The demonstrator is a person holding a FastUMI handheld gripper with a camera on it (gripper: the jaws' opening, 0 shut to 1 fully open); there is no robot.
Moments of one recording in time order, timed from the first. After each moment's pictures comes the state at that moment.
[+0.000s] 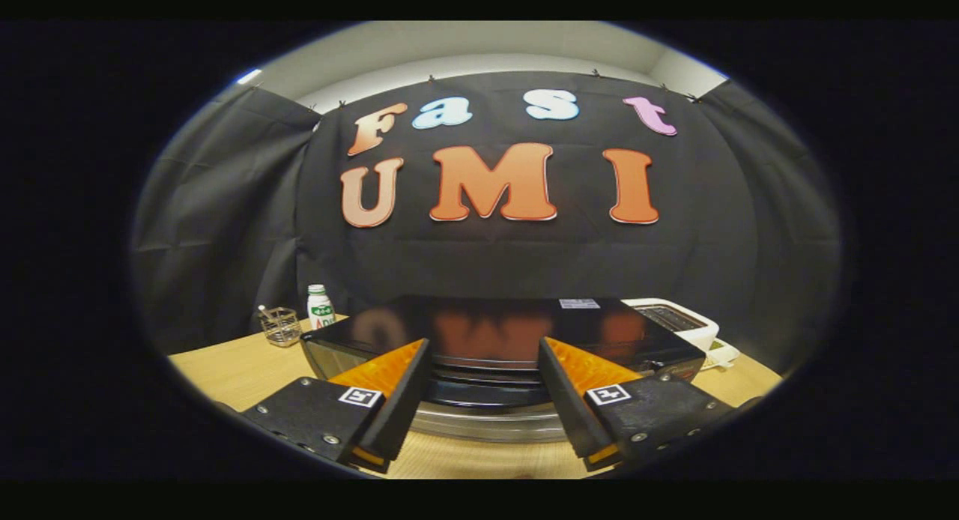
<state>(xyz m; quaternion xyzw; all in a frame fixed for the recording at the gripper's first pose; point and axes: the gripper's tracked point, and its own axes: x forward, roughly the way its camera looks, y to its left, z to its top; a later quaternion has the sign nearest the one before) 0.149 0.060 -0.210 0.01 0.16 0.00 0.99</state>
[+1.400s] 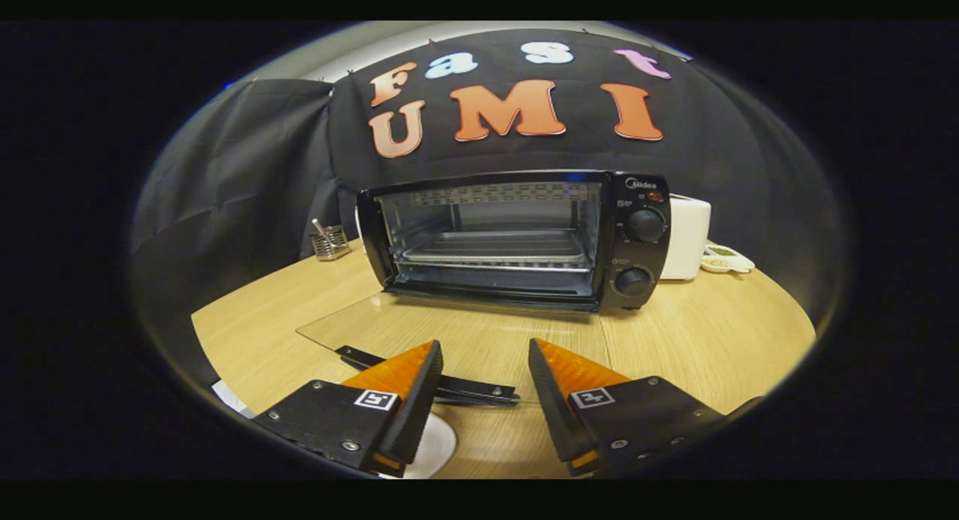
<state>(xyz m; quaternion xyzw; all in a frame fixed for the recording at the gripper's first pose) -0.024 0.052 -0.328 0.04 0.33 0.06 0.94</state>
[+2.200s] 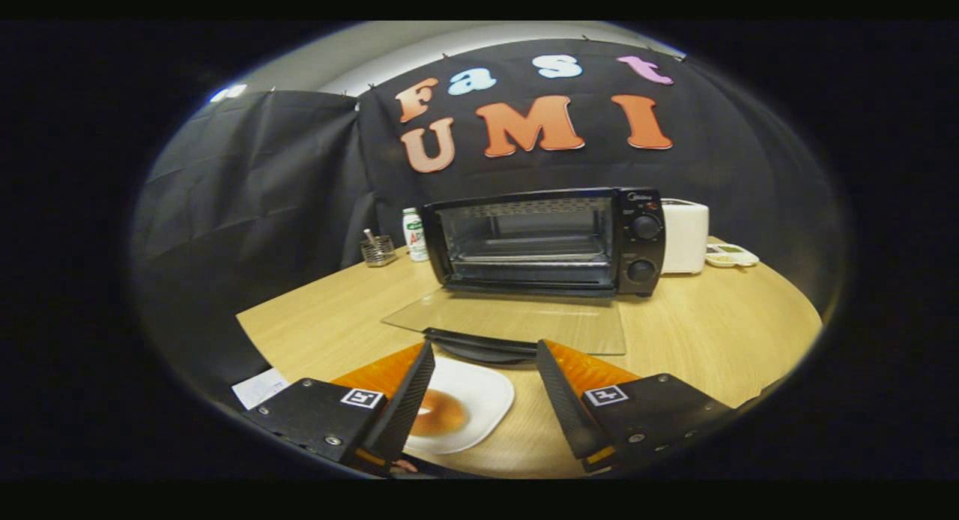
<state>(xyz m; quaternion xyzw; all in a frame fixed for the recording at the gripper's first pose) -0.100 0.095 -0.272 0.08 0.29 0.13 0.94</state>
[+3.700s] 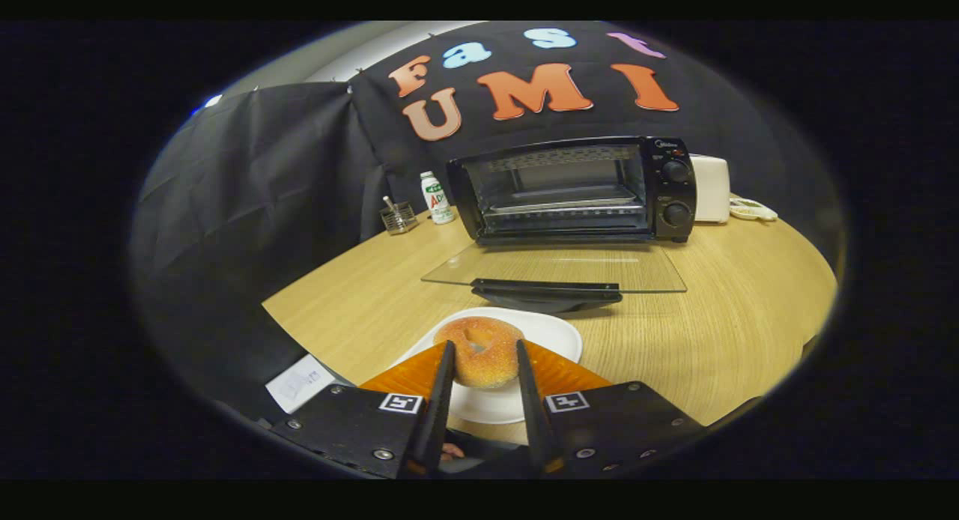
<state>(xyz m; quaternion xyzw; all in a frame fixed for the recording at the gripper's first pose) -0.126 0.126 -0.293 0.14 0.37 0.14 0.91</state>
